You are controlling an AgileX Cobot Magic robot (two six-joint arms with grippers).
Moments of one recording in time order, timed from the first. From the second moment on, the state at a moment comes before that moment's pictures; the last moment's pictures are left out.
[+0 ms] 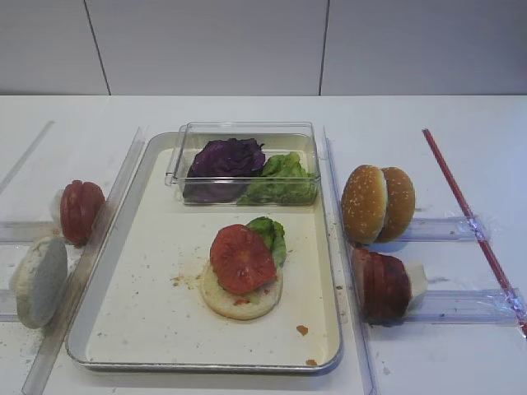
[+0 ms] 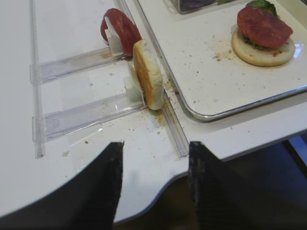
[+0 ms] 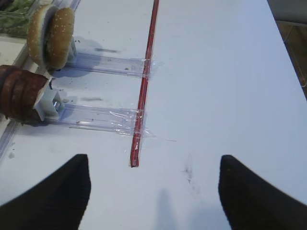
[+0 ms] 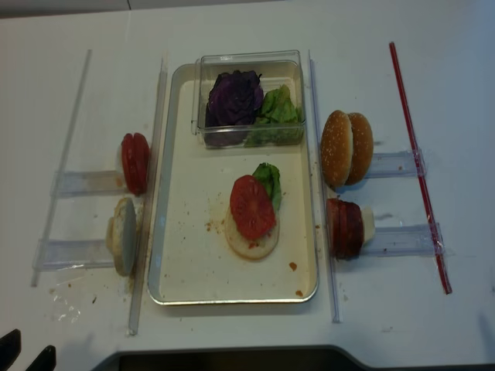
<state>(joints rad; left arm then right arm) -0.07 -0.02 -0.49 -0.14 1.20 0.18 -0.02 -0.02 -0.47 0.06 1.14 -0.16</state>
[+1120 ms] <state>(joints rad) -0.07 -0.02 -0.49 -0.14 1.20 0.18 -0.02 0.39 -0.64 0.08 1.24 -0.04</state>
